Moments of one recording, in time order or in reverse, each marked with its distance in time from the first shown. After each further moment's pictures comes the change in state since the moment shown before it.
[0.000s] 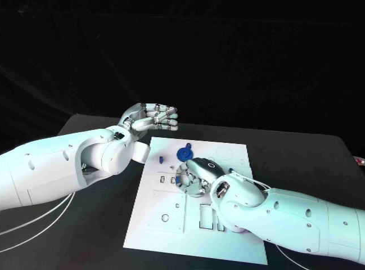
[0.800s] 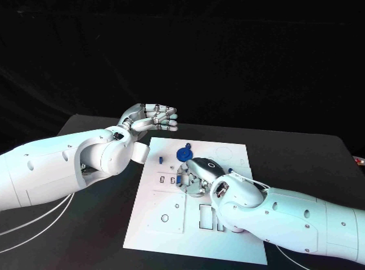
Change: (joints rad) left arm 0.000 -0.001 0.000 0.001 -0.001 0.003 -0.004; left_hand 0.000 0.000 0.000 0.000 0.000 0.000 0.000 0.000 0.000 0.000 0.000 0.000 0.000 0.000 0.000 0.000 0.002 0.000 0.000 0.000 0.000 0.001; right arm -0.002 0.005 -0.001 -0.010 -0.036 -0.001 -0.030; right_hand -0.048 -0.048 -0.052 0.019 -0.007 -0.020 0.009 -0.016 -0.007 -0.016 0.009 -0.028 0.001 0.000 0.000 0.000 0.000 0.000 -0.006 0.006 -0.016 0.001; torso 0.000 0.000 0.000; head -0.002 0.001
